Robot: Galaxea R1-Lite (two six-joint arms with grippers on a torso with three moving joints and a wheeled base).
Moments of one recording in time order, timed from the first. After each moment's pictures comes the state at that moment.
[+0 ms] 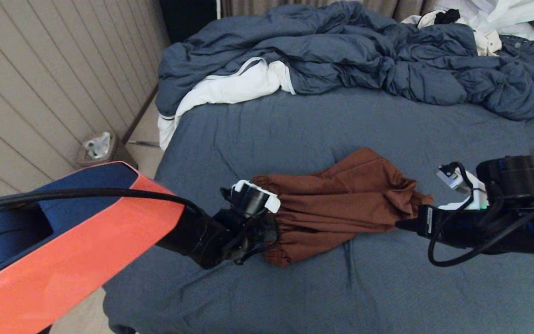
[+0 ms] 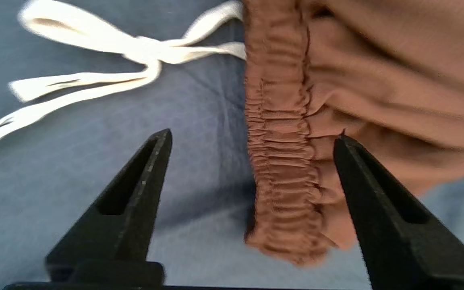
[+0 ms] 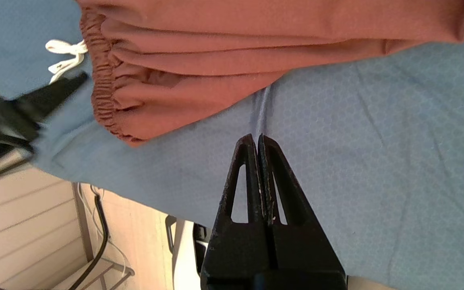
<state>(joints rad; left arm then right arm) -0.77 2.27 -1.31 -0.32 0.31 -0.62 0.02 1.60 -0.77 -0.17 0.35 0.28</state>
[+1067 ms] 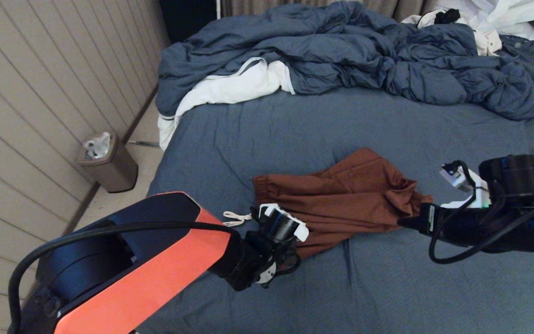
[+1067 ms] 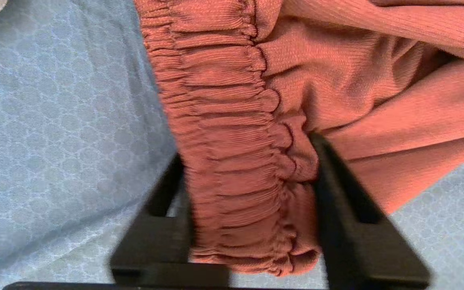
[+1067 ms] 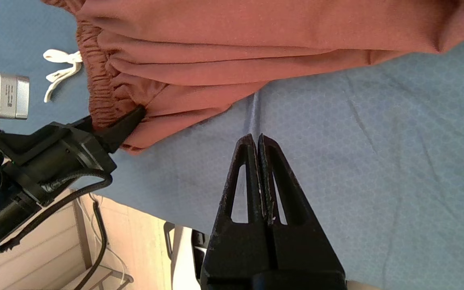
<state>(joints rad) -0.86 2.42 -1.40 -0.32 0.36 -0.55 0.01 1.60 -0.77 -0.18 0.35 0.28</state>
